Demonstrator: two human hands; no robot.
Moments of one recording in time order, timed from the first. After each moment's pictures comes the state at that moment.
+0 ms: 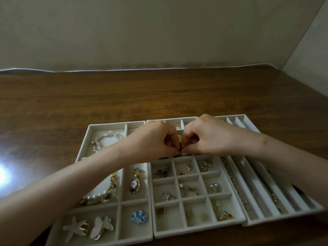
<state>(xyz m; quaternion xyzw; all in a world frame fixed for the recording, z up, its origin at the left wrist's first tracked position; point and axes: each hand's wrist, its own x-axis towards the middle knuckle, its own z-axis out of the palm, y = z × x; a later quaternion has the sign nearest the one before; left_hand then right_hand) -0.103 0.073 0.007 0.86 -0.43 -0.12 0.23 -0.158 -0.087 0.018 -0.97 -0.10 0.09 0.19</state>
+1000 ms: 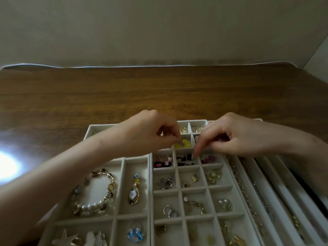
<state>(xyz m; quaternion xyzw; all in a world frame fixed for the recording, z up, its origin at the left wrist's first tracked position) -0.084 0.083 0.022 0.85 -0.46 -0.12 0.25 -0.158 -0.119 0.032 -0.93 -0.15 0.16 0.28</state>
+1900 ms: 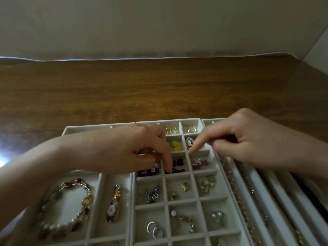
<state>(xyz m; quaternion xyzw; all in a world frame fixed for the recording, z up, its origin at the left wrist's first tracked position) -0.077 0.083 0.005 0.81 -0.54 -0.14 0.19 -0.170 -0.130 0.030 -0.94 -0.14 0.08 0.31</state>
